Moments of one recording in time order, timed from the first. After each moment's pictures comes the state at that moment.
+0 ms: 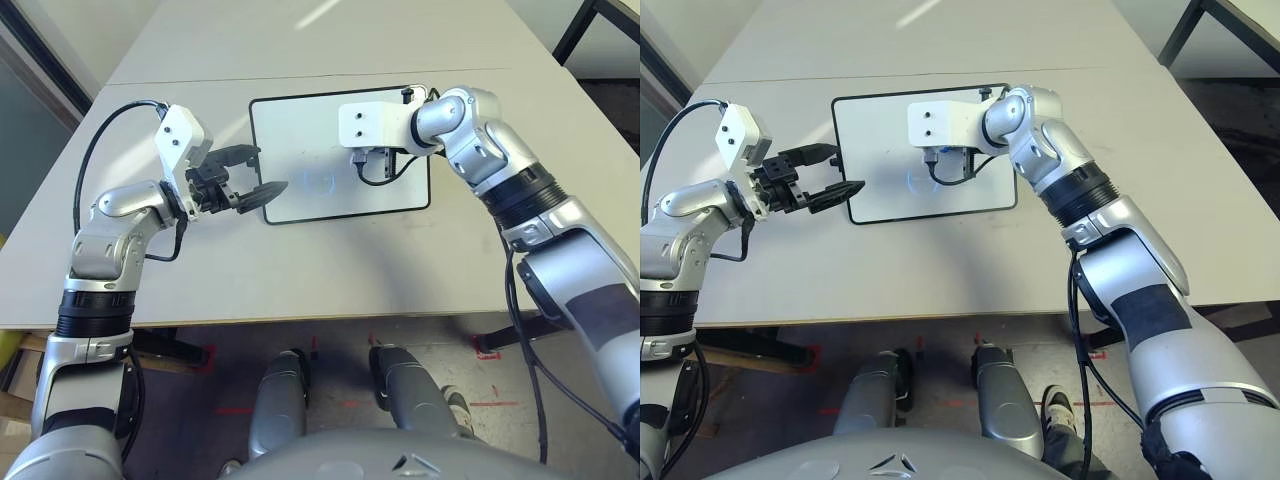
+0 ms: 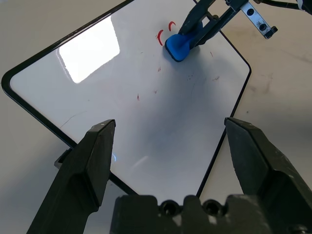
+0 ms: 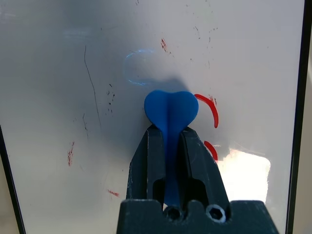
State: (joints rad) left arm -0.47 0.69 0.08 0.01 -0.43 0.41 -0.94; right arm -1.17 -0.36 0.49 0.54 -0.48 0.27 1.00
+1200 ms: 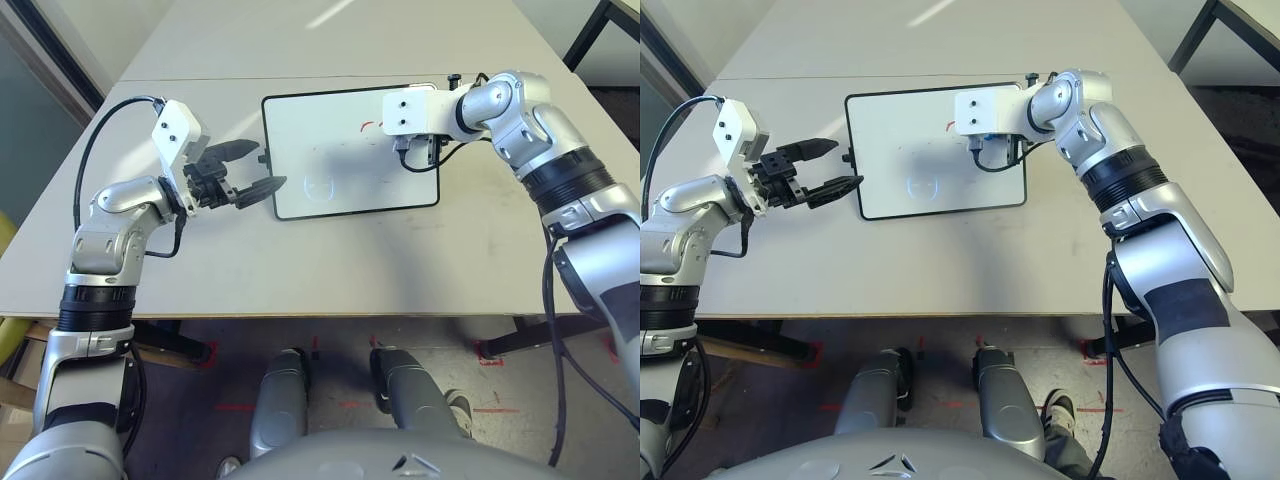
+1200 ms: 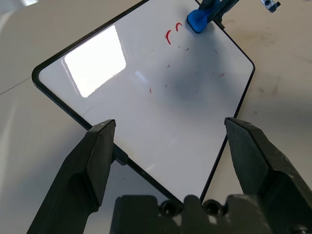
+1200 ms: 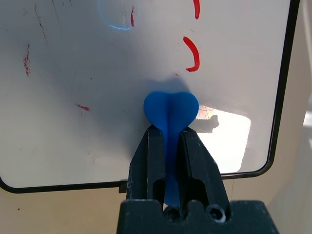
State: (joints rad) left arm -0.50 0.68 0.08 0.06 -0.42 0.37 -0.96; right arm -1.19 -0.53 0.48 0.65 -0.49 0.18 0.99
